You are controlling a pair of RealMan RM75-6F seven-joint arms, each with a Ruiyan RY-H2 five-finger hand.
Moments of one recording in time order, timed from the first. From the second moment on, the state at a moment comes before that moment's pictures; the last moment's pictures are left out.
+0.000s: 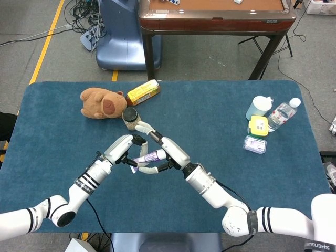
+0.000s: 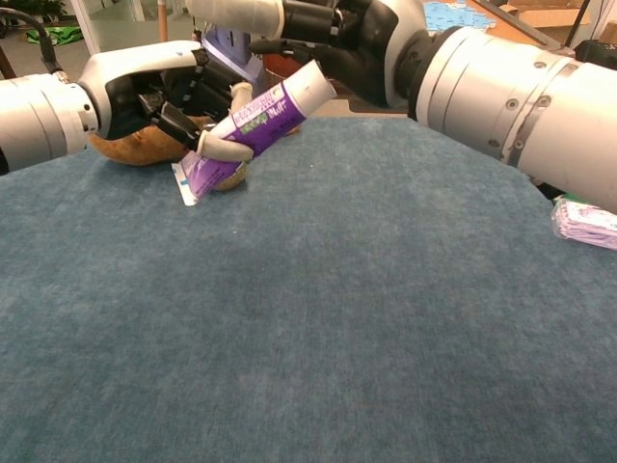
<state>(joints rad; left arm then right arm) -0.81 -1.42 -0.23 -1.55 1.39 0.94 -0.58 0.83 -1.57 0.34 -1.72 -1.34 0.96 0.59</state>
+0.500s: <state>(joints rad) -0.81 -1.41 -0.24 -1.55 1.38 0.93 -0.65 0.83 -1.58 0.33 -1.71 -1.39 1.00 0.65</state>
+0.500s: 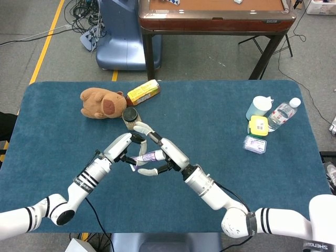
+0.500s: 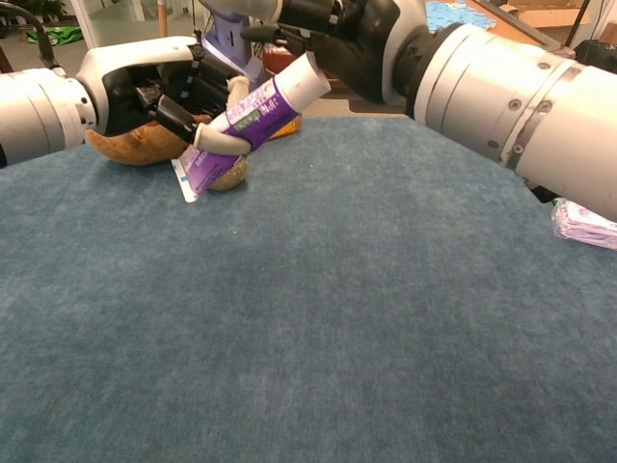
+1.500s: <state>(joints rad) -0.80 -1.37 -0.21 -1.51 1.42 0.93 -0.69 0.79 -1.41 0.31 -1.78 -1.47 1.05 0.66</state>
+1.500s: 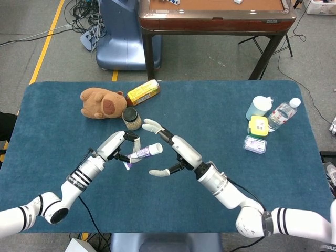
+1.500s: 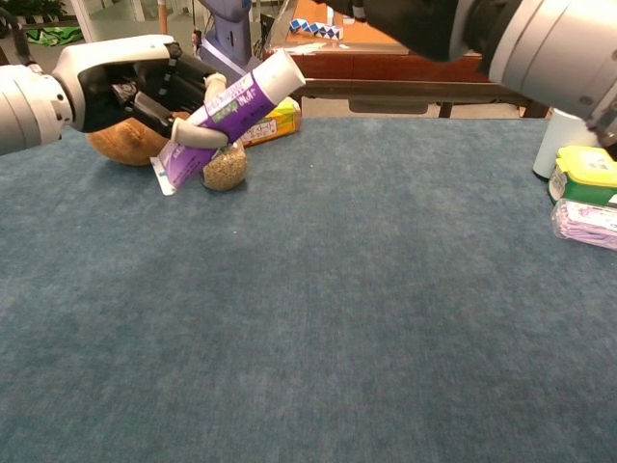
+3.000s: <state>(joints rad) -0.66 -1.35 -0.11 -1.47 1.25 1.04 0.04 0.55 -0.99 0.14 -1.81 -1.48 1.11 0.32</state>
